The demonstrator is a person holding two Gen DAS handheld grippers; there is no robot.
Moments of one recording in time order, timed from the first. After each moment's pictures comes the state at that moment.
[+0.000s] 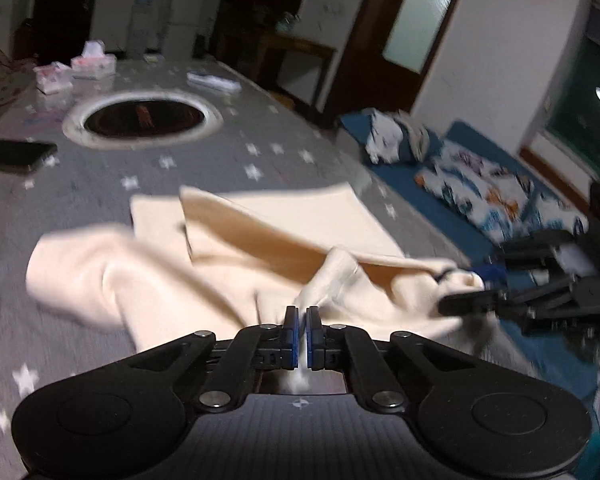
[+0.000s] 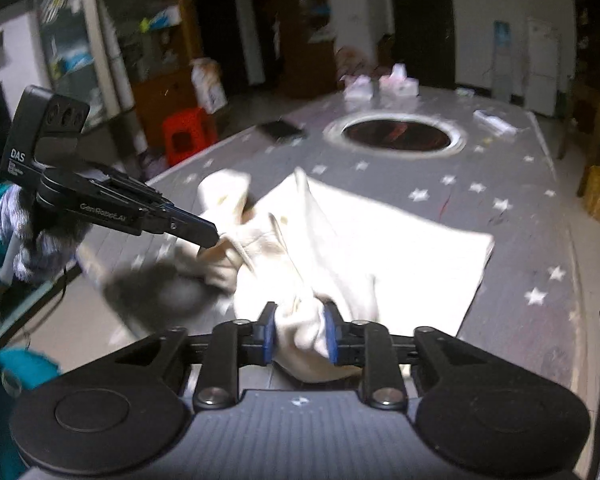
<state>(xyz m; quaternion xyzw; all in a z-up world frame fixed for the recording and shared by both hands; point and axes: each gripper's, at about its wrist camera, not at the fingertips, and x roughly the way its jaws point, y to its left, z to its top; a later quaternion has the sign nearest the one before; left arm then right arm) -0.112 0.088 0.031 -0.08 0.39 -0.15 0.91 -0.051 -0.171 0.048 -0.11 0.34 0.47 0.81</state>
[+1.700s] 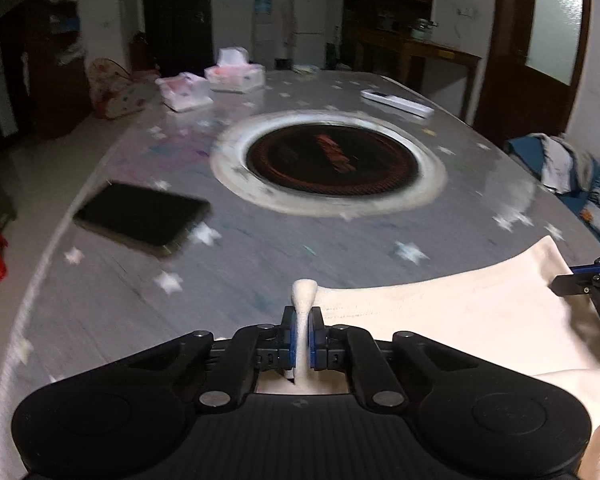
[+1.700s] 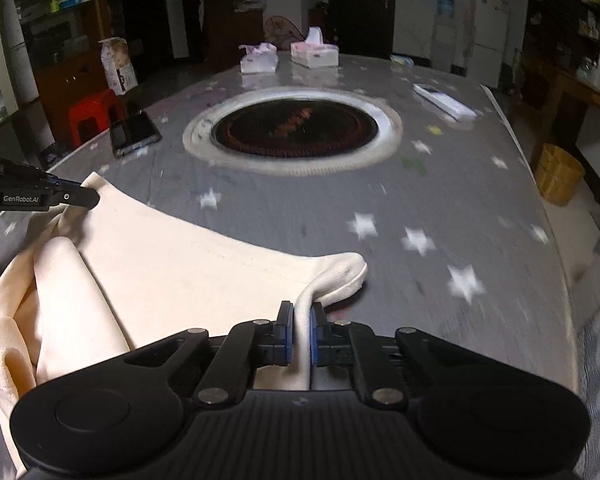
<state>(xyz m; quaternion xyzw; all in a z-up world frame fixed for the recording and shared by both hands) 0.074 0.218 0.013 -0.03 0.37 0.09 0.93 0.164 -0.060 -0.006 -0.14 0.37 0.36 0.85</state>
